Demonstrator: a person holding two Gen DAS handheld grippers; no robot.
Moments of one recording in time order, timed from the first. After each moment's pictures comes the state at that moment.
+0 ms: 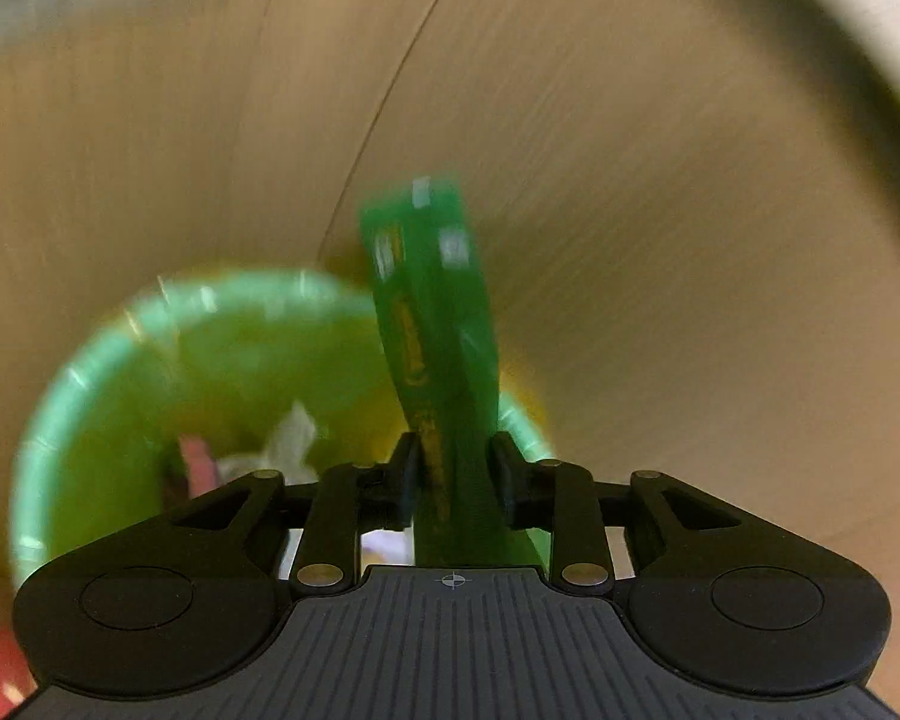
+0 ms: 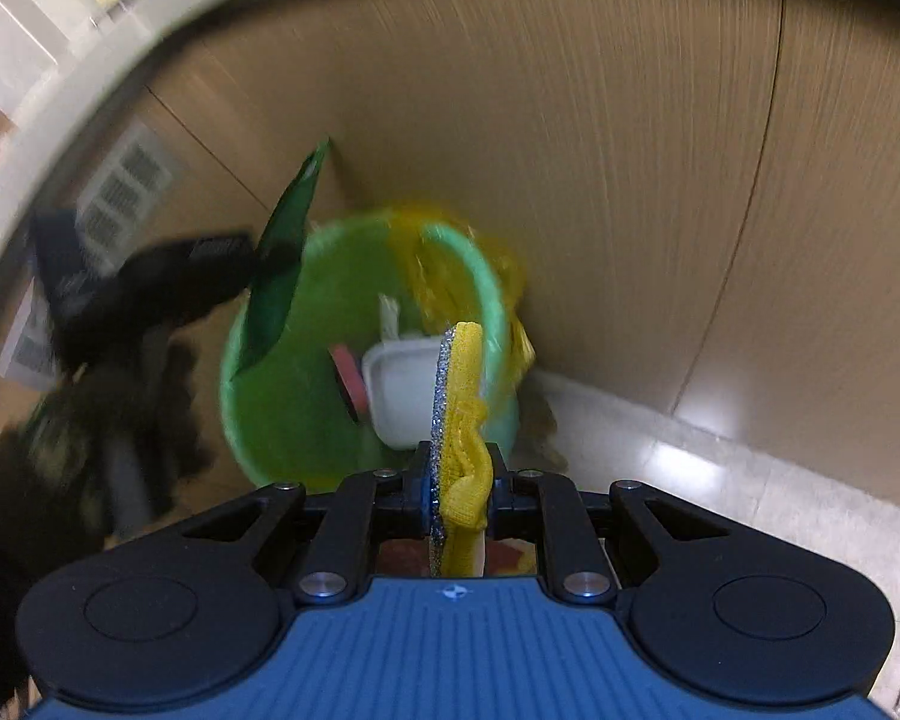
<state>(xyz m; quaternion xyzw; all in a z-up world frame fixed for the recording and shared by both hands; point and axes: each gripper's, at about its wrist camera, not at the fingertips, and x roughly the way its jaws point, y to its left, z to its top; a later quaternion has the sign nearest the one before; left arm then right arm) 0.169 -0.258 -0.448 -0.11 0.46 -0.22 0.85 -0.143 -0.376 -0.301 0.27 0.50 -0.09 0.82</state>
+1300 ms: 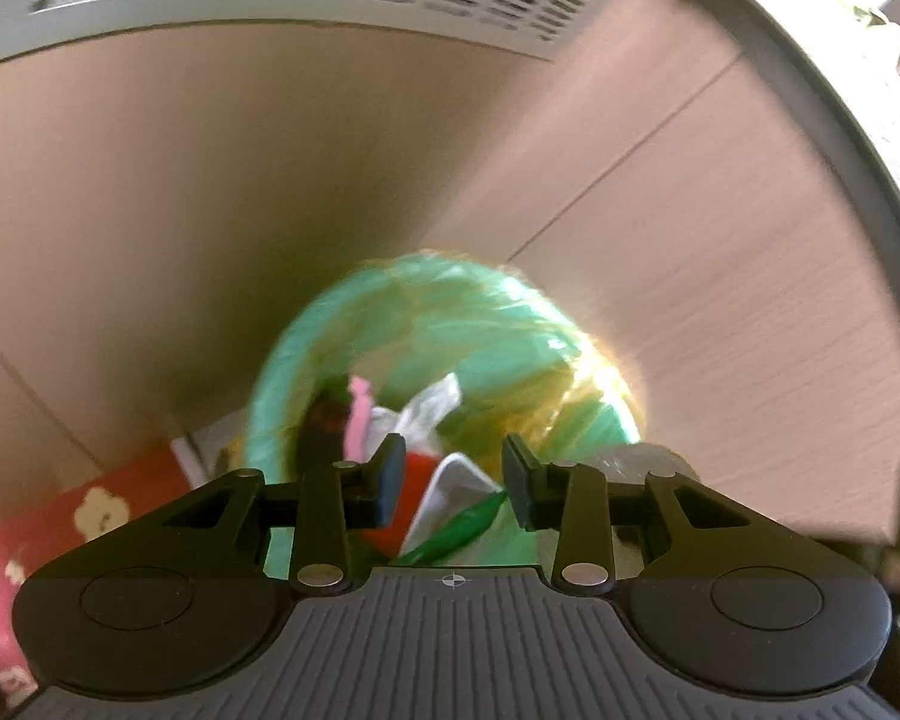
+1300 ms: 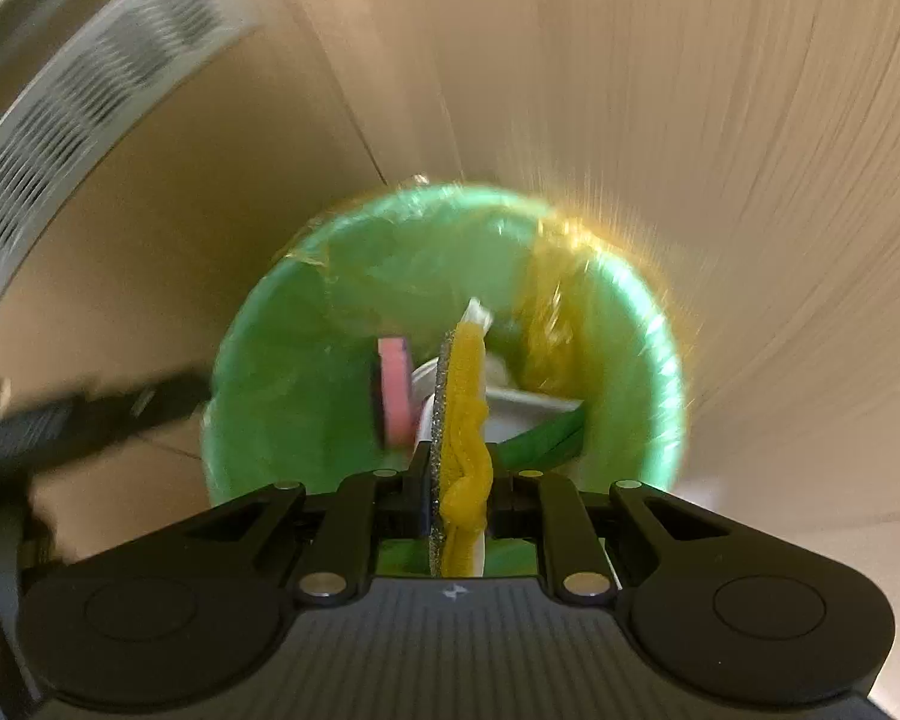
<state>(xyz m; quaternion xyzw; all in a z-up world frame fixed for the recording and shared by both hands) 0.105 -0.126 -0.418 -0.21 0.46 -0.12 0.86 0.048 -0.319 -0.368 0.16 0.55 0.01 0.82</state>
